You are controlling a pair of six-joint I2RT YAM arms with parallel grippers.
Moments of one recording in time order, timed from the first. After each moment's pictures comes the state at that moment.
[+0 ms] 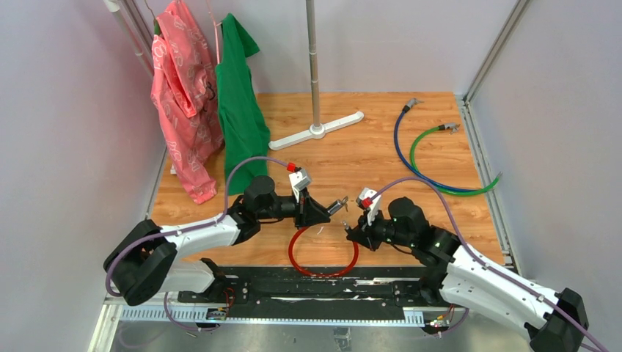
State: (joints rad) left arm -0.75 1.25 0.46 0.60 0.65 -0.34; right arm 0.85 0.68 0.42 -0.24 -0.27 0.07
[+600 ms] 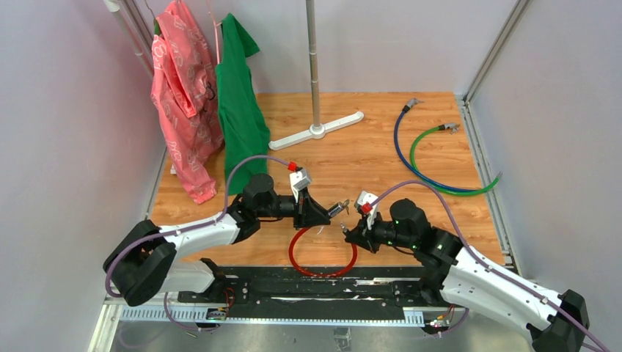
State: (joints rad) left arm -0.74 1.25 0.47 0.60 0.74 -0.35; right arm 0.87 0.64 0.42 -0.24 -0.32 0.00
